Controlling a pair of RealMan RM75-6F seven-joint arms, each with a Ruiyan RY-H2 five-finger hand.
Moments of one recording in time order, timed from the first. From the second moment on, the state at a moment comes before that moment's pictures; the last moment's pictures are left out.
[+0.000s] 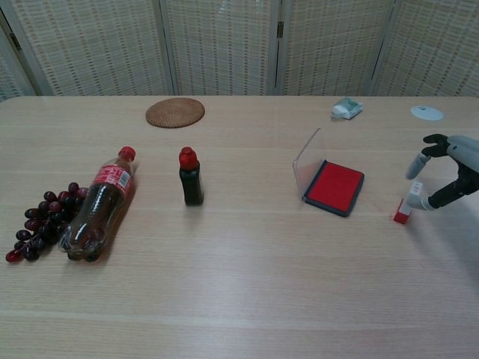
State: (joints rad) left arm -0.09 -1.05 -0.02 -1.45 1.60 1.58 -0.40; right arm 0.45 -1.63 0.24 -1.46 -0.85 1.15 -0.34
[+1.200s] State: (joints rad) left arm -0.13 -1.08 -0.02 -1.53 1.53 1.45 -0.13; right arm 0.09 -1.26 -0.03 -1.51 -1.51 1.58 -0.05
